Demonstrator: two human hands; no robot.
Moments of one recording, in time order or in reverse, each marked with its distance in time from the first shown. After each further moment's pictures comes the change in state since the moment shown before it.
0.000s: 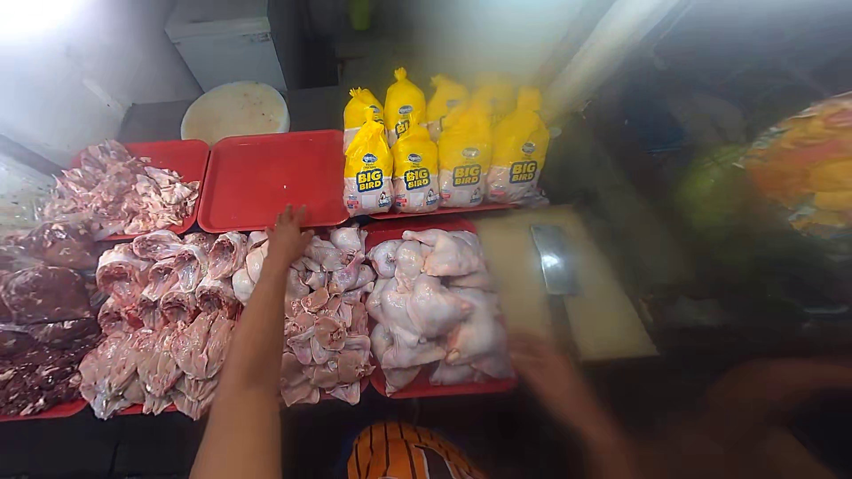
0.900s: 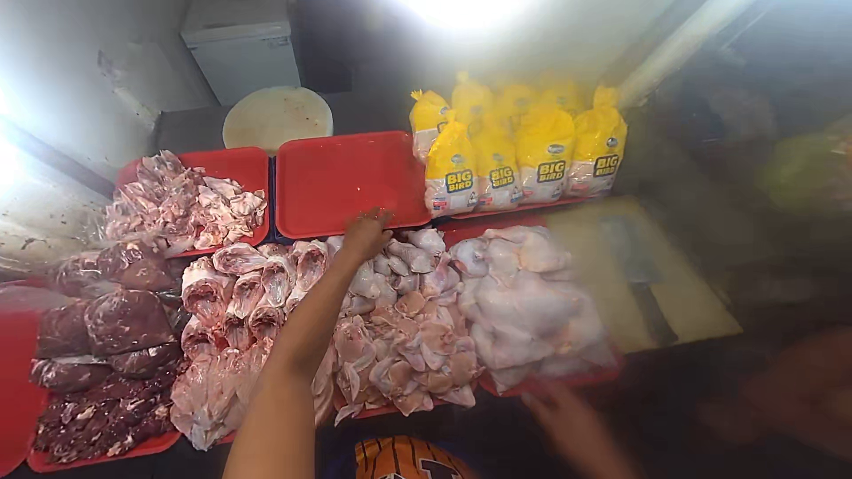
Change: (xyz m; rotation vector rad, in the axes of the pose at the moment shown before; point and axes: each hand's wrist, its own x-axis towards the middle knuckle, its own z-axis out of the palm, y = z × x) left_hand 0.028 -0.062 -0.035 0.005 -0.143 0.396; right_hand -0.093 -0.148 0.182 -0.135 -0.022 0.186
